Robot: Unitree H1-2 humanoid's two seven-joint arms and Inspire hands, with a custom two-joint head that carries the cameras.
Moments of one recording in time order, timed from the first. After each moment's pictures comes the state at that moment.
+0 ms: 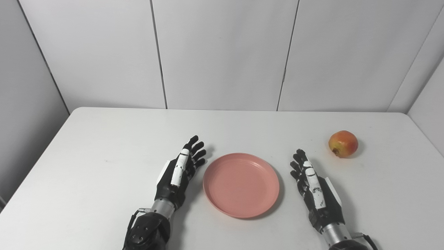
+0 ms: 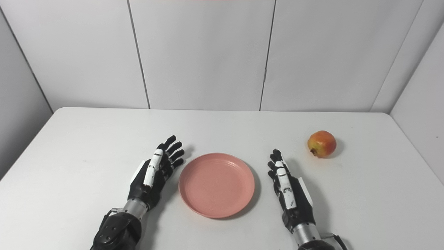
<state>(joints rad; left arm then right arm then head) -0.19 -0.02 0.00 0.10 -0.20 0.14 -0.13 -0.05 -0.07 0.02 -0.08 0.16 0.10 0.12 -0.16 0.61</state>
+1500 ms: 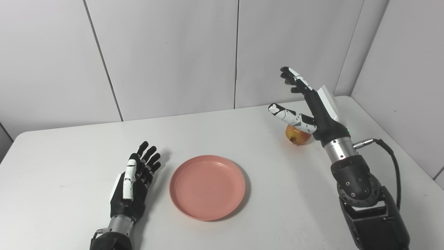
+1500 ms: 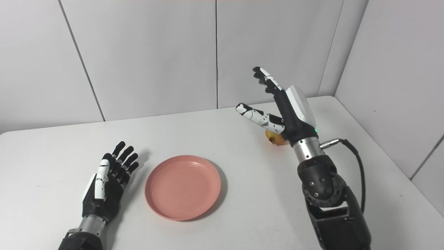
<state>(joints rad) -0.22 0.01 0.05 0.20 -0.29 0.07 -0.21 -0.33 -0.33 -0.03 -0.29 -0.42 0.18 0.07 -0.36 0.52</state>
